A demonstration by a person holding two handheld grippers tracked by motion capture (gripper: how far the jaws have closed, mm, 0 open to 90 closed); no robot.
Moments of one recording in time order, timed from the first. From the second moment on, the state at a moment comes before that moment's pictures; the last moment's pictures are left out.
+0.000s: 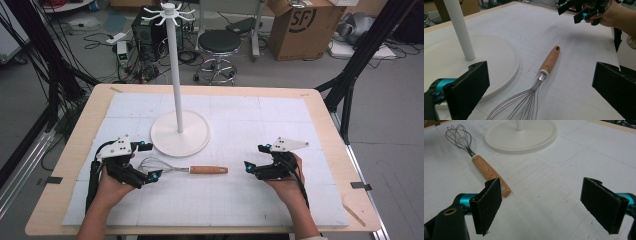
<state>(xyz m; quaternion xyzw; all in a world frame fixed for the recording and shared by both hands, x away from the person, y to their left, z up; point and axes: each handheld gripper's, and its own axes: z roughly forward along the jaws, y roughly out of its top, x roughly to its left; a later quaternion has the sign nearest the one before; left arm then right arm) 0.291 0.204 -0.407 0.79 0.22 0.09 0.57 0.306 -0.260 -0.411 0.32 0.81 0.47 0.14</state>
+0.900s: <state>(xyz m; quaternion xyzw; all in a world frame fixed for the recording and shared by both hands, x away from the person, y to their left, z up) 0.321 0.124 -0.412 0.87 0.22 0.05 0.44 0.302 -0.286 -0.393 0.32 0.79 0.50 0.14</state>
